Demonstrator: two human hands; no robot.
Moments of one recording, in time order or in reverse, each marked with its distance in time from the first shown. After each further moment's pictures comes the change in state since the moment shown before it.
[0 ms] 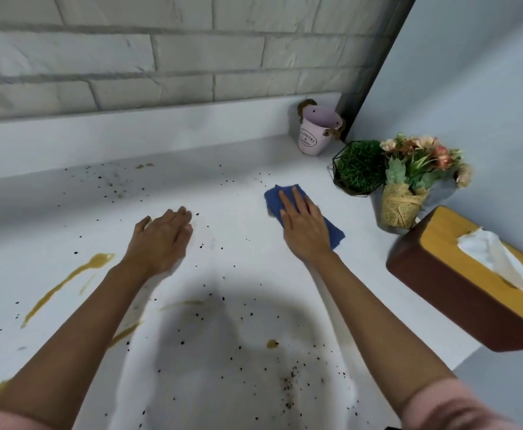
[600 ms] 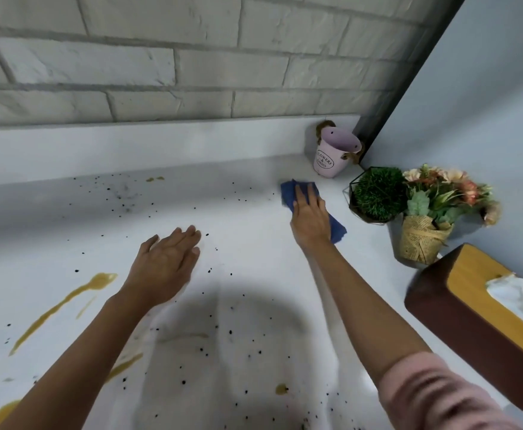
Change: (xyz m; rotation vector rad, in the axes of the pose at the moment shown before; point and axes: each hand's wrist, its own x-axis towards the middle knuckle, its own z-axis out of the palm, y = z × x) left_hand 0.000 -0.005 0.001 -0.015 -0.011 -0.006; right_hand 0.083 -0.004 0.003 0.043 0.120 0.053
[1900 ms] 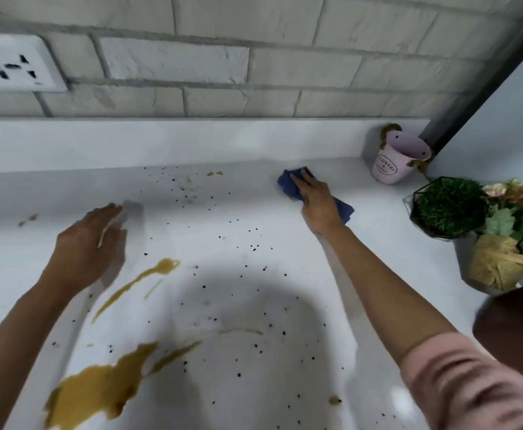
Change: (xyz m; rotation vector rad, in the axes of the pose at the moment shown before) left_hand -0.060 -0.125 -0.076 -0.088 0.372 -0.294; right_hand 0.039 -0.079 0.016 0.273 -0.127 -0.292
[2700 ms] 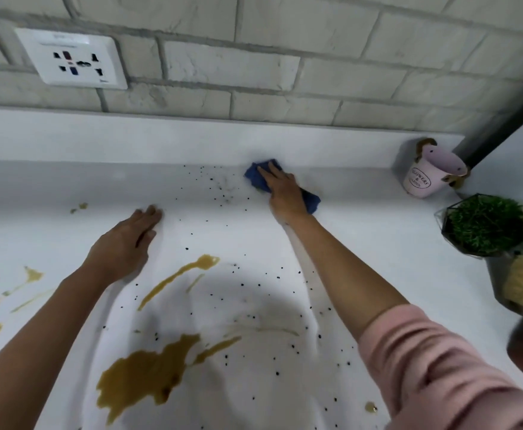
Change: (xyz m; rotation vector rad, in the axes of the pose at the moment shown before) left_hand 0.006 -0.045 0.007 -0.020 -0.193 -0.038; right_hand 0.046 -0.109 0.058 -0.020 -0.134 -0.085
